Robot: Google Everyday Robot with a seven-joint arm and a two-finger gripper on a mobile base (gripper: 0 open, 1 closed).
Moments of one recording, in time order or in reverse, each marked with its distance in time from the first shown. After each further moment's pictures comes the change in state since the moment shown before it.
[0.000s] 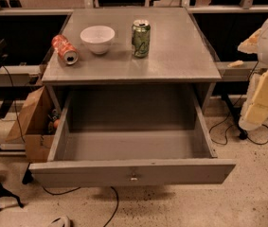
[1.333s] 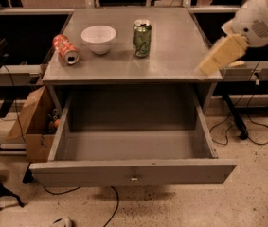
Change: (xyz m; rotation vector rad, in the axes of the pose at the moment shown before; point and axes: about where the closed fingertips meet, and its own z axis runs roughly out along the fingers) arm -0.048 -0.101 0.032 0.050 -0.362 0.318
